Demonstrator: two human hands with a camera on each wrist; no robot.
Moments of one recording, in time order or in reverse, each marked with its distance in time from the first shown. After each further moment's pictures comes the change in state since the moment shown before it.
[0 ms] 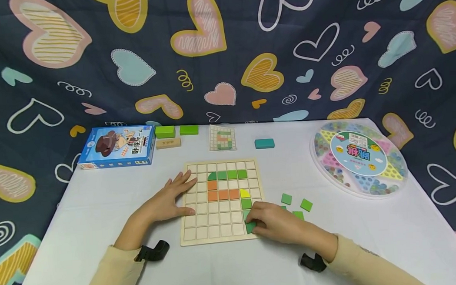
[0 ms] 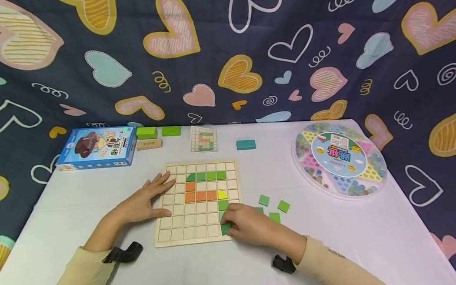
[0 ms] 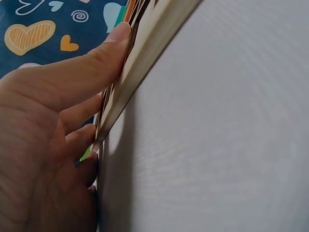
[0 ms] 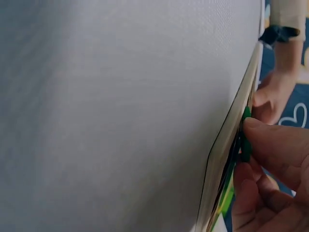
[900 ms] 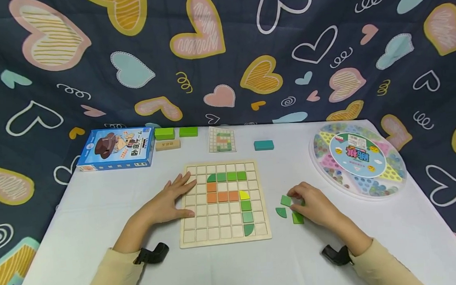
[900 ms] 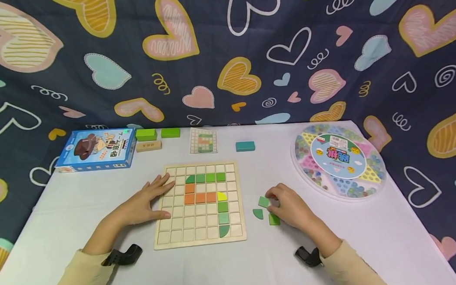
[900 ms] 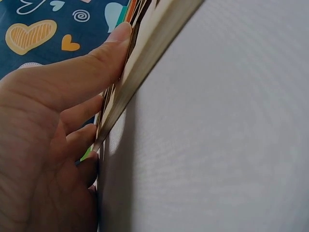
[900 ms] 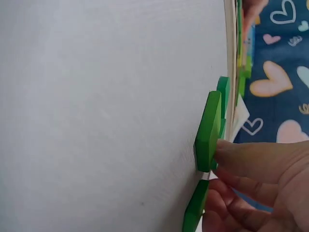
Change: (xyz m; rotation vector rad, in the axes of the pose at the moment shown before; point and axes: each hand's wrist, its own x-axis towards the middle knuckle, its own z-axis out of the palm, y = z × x) left_hand 0.001 0.002 0.001 -0.006 -0.011 -0.018; right_hand -0.048 0.068 -0.033 -0.012 0.194 0.430
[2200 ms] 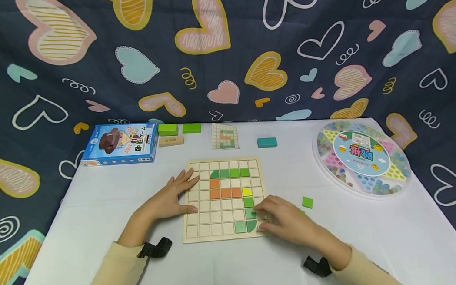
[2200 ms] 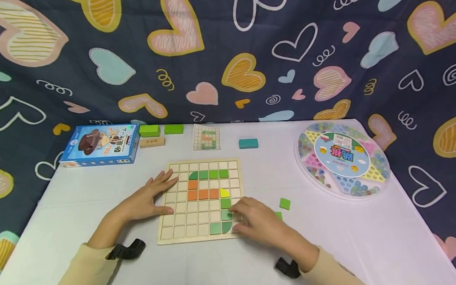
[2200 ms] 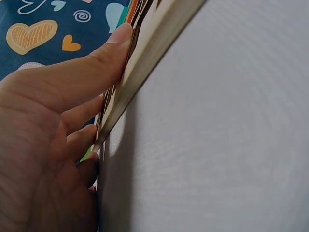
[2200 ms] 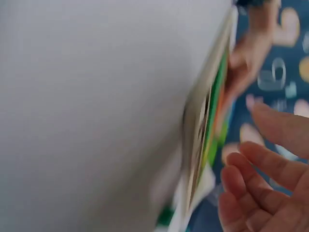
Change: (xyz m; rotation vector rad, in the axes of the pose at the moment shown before) left_hand 0.000 -0.003 0.000 -0.002 -0.005 -0.004; right_hand -0.008 -0.079 0.024 -0.008 -0.073 -0.304
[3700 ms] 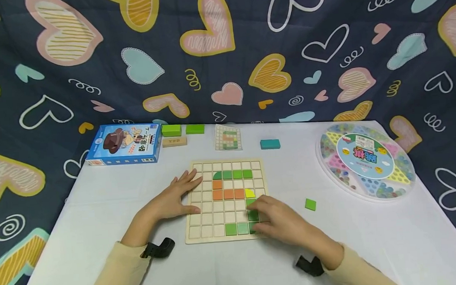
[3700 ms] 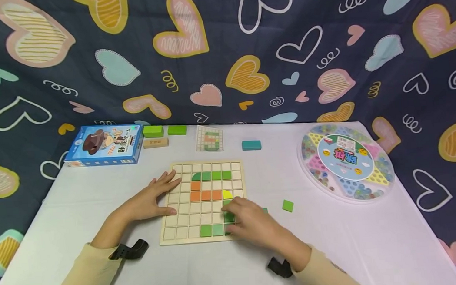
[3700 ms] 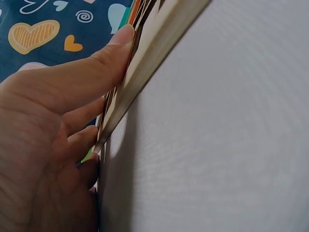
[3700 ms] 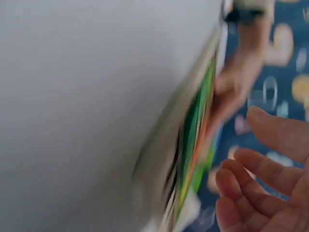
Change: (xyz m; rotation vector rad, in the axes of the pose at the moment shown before) left_hand -0.002 0.001 -0.002 -0.003 0.011 0.035; right_hand 0.018 -0.015 0.004 0.031 -0.028 -0.013
